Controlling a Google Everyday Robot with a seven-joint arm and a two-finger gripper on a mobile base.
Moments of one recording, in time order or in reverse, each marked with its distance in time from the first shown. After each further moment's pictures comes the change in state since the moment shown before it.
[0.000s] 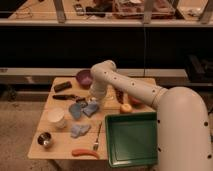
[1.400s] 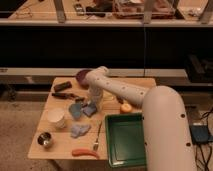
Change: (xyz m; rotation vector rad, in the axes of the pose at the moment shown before) arm 0.017 -0.013 0.057 -0.043 0.042 -0.021
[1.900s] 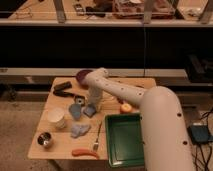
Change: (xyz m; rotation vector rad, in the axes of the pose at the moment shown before) arm 0.000 -0.001 0.010 -0.008 -0.004 0.002
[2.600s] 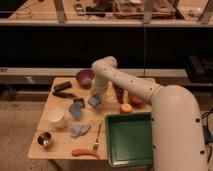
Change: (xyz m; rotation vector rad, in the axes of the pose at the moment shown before) arm 0.047 0.008 -0.102 0.110 0.067 0.125
